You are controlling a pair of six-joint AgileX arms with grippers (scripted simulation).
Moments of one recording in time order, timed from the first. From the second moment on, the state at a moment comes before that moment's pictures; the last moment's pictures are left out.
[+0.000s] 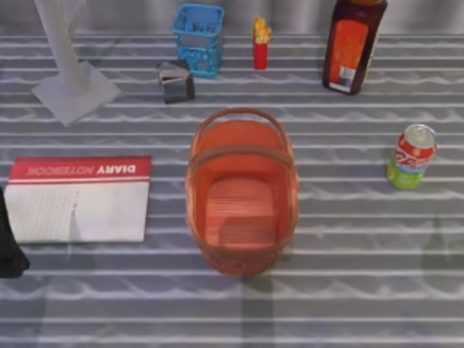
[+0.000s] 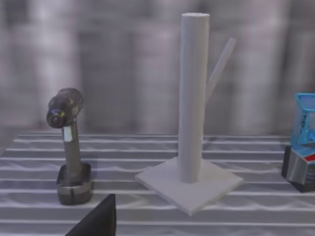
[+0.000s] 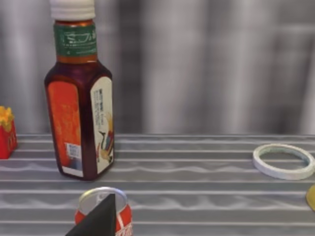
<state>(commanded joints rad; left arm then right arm) 0.00 0.00 0.00 0.00 0.00 0.00 0.00 0.00 0.00 0.00 0.00 0.00</state>
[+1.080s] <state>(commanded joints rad) 0.00 0.00 0.00 0.00 0.00 0.00 0.11 1.21 1.07 -0.69 -0.01 -0.33</state>
